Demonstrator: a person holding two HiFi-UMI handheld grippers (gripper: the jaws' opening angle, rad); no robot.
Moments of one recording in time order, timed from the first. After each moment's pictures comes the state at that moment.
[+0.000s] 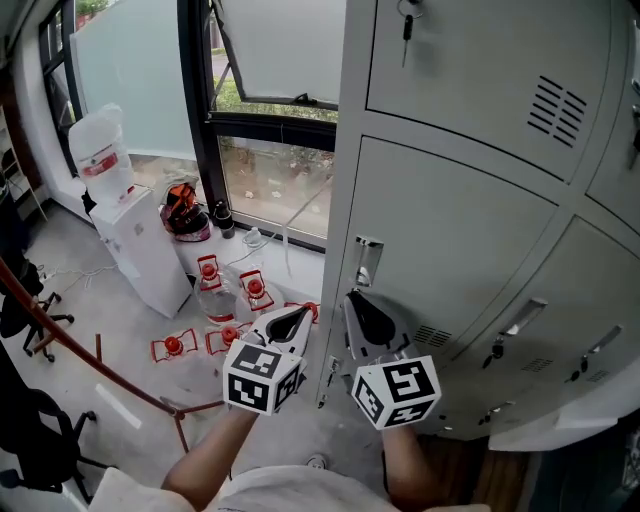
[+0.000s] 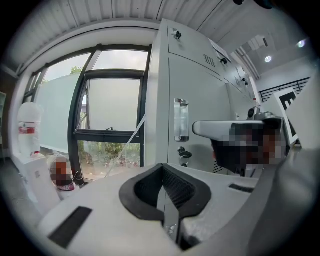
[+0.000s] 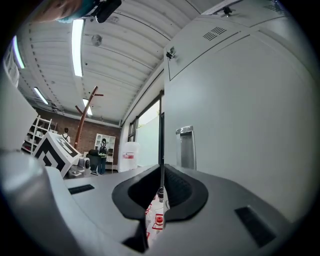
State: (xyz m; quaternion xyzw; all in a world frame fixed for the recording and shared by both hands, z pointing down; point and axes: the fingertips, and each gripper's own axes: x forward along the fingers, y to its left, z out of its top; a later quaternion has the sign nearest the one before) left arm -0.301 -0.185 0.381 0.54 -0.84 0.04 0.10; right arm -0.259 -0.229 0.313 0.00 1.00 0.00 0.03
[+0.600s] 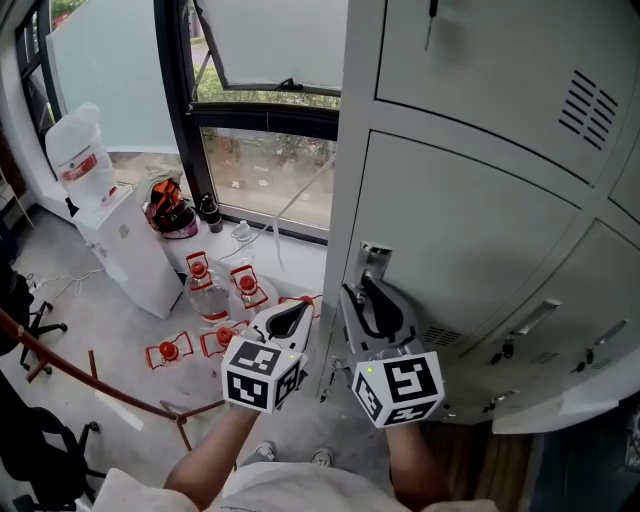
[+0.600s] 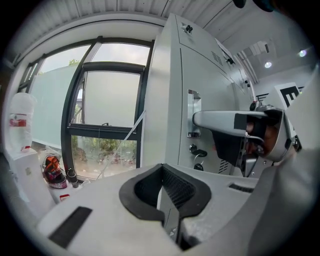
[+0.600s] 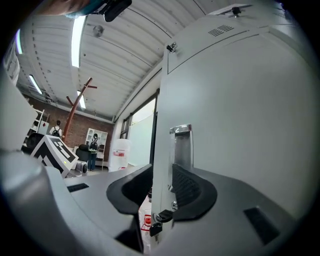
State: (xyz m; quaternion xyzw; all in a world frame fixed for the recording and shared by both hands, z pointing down) left arm -0.335 -0.203 0.392 0.56 -0.82 0.04 0.11; right arm -0.290 -0.245 0.307 -0.05 1.00 0.03 0.03
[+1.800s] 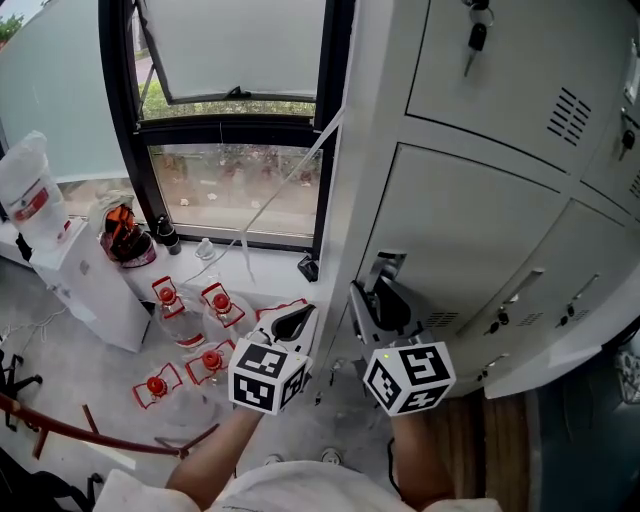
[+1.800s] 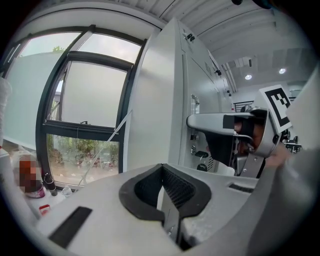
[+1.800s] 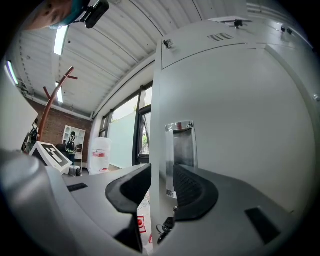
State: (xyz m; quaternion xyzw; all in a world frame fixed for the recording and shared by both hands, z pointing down) left arm -0.351 -0.198 0.389 0.67 -0.74 0.03 0.10; right arm -0.304 -0.244 0.306 -0.17 0.99 0.00 0.02
